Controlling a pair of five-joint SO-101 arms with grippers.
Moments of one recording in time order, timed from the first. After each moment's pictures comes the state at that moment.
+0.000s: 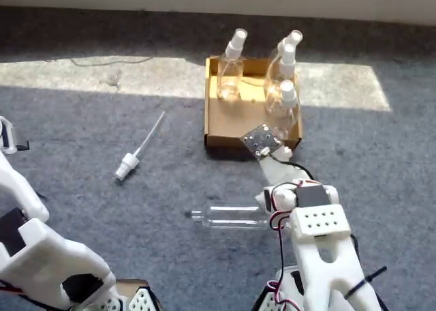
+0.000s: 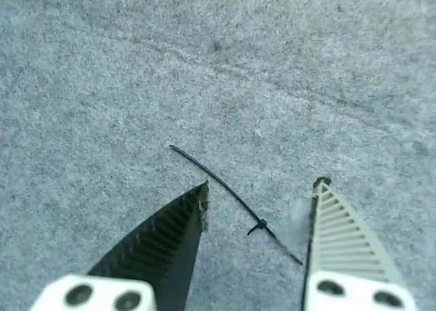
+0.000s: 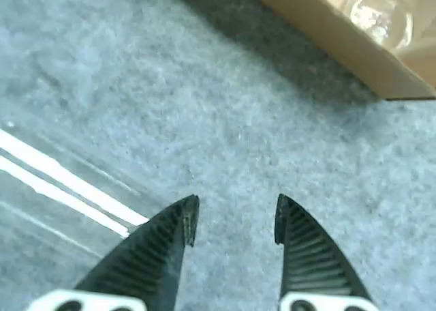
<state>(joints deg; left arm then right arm) -48.0 10.9 -4.3 69.9 -21.0 -11.8 -46.9 63.1 55.8 30.0</state>
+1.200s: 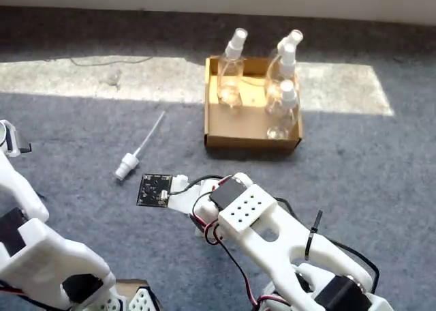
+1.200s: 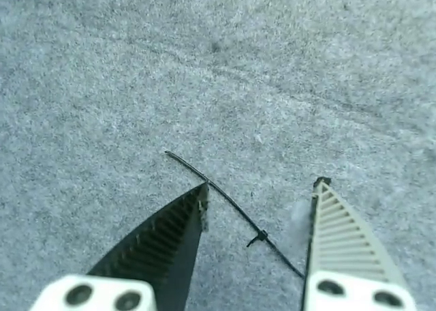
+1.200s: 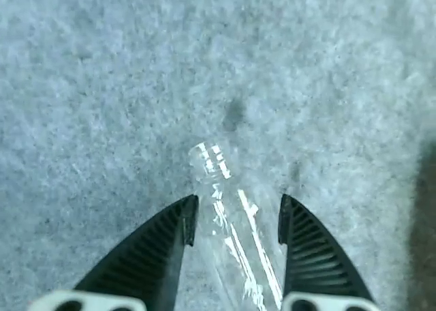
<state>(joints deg) -48.0 10.9 0.5 64.3 -21.0 -48.0 -23.8 46.8 58.7 42.2</state>
